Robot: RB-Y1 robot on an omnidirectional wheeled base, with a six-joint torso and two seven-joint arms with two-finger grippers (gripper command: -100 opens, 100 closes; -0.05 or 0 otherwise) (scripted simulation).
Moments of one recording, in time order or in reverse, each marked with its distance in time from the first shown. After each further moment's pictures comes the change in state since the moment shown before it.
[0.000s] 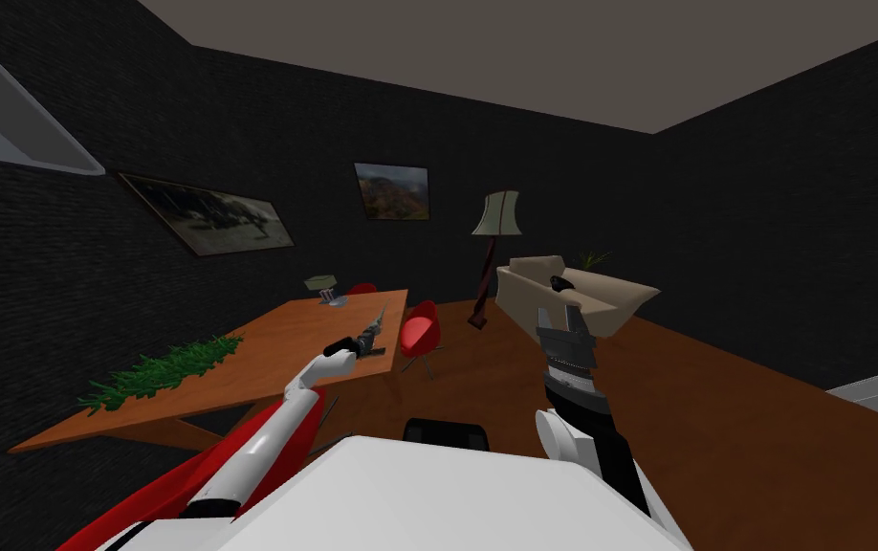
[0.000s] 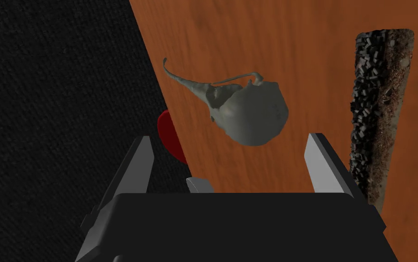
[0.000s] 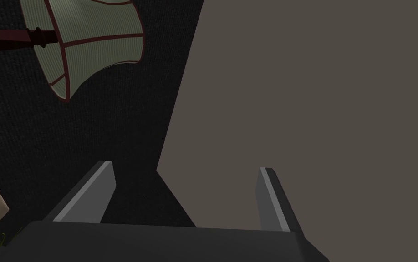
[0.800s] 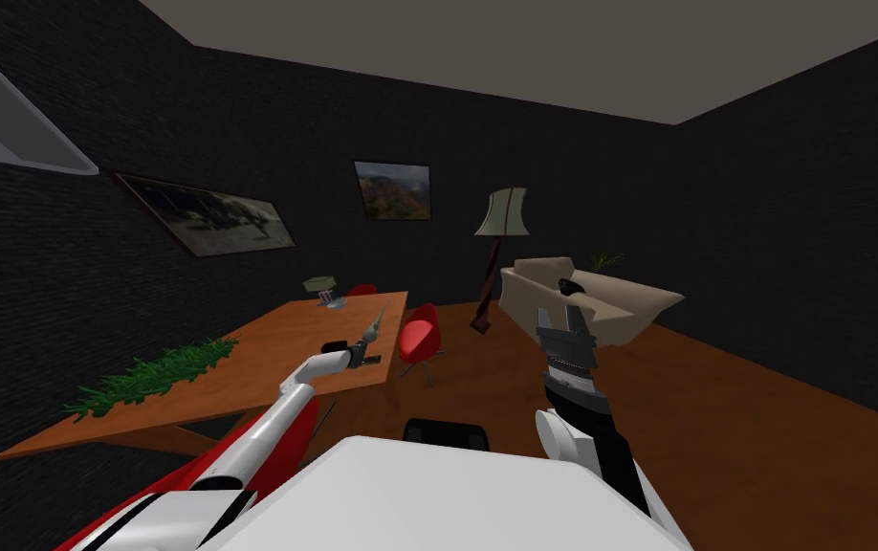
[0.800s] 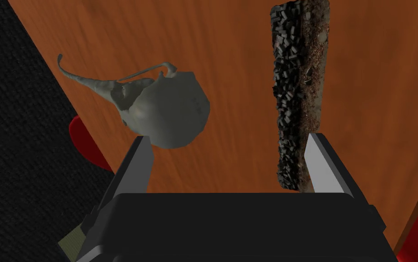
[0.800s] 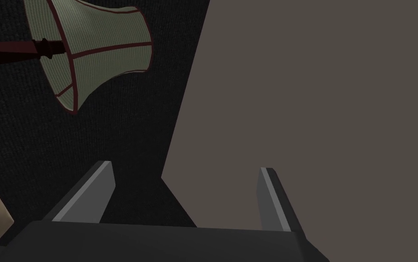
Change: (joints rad) left arm -0.060 0.053 0.006 0.186 0.062 0.214 -0.034; right arm 0.000 0.000 0.000 0.000 0.000 0.000 0.000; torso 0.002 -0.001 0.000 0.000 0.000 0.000
